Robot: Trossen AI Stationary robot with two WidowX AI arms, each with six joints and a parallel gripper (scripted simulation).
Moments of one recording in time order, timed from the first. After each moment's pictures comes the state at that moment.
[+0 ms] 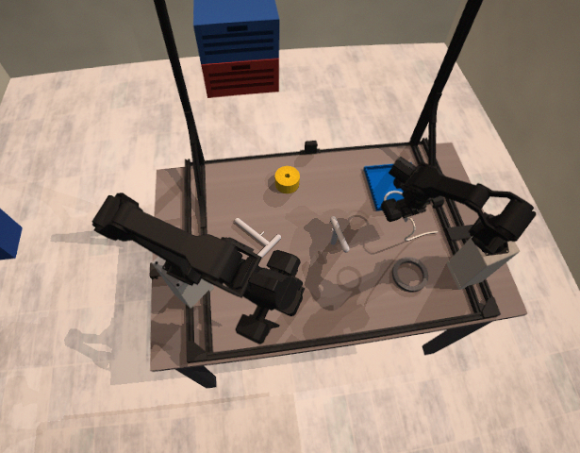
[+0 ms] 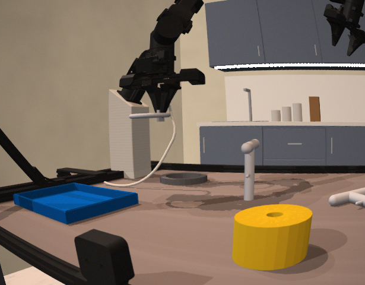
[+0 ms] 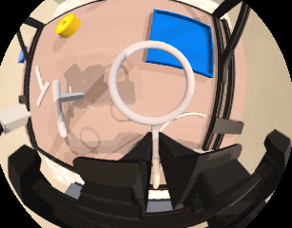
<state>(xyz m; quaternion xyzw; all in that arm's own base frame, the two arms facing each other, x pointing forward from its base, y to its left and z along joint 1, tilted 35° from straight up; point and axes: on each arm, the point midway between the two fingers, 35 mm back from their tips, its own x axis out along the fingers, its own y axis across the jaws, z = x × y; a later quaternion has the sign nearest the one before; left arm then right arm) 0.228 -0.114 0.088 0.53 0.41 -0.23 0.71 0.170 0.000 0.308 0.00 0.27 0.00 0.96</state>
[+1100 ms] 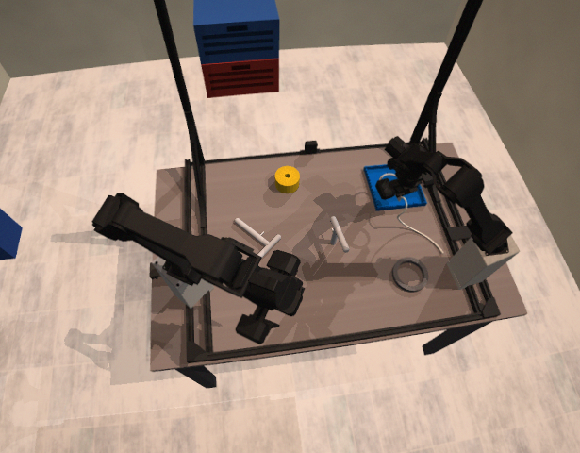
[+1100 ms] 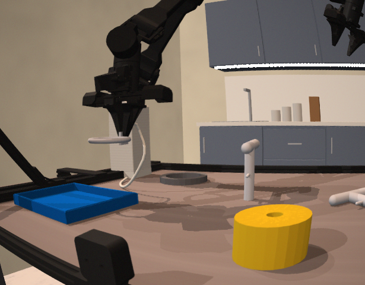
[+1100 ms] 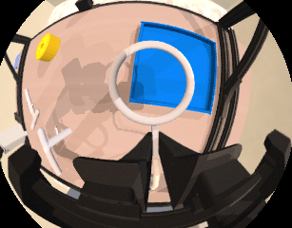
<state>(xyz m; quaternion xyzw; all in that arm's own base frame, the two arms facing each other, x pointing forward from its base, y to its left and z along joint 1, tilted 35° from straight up) 0.257 -0.209 0.035 0.53 0.41 -0.23 0.71 0.170 0.000 0.308 0.00 0.27 0.00 0.96</state>
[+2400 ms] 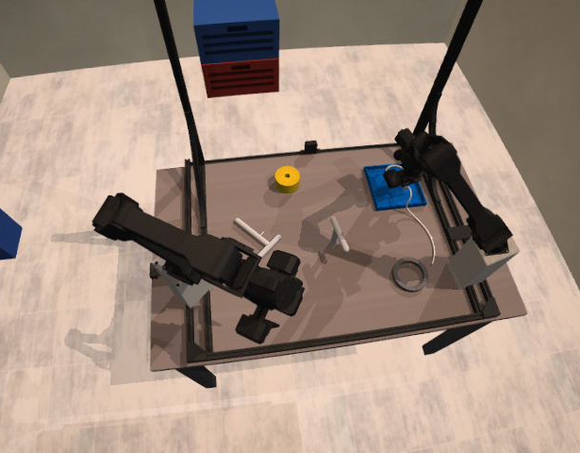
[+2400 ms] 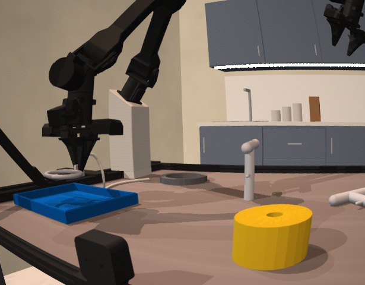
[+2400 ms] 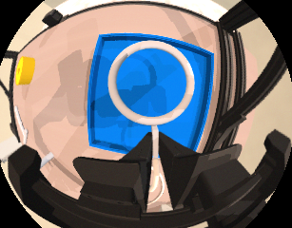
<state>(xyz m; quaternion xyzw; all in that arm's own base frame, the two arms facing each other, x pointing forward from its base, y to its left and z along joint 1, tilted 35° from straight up) 0.259 -0.284 -0.052 0.53 0.40 -0.23 0.71 0.170 0.000 0.308 0.00 0.27 0.00 0.96</state>
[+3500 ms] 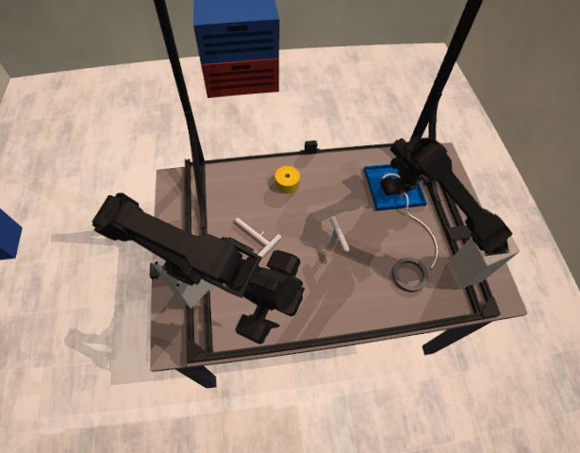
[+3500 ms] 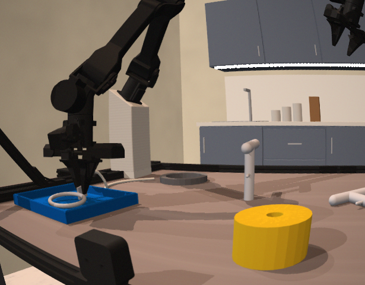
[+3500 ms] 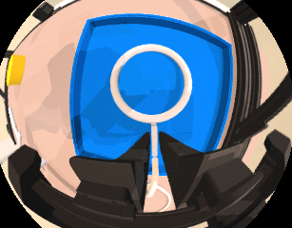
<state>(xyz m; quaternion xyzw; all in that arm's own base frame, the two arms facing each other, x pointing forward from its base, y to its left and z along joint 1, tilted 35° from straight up) 0.283 -0.275 -0.087 0.53 0.40 -0.22 0.71 0.170 0.000 0.308 0.00 0.27 0.00 0.96</state>
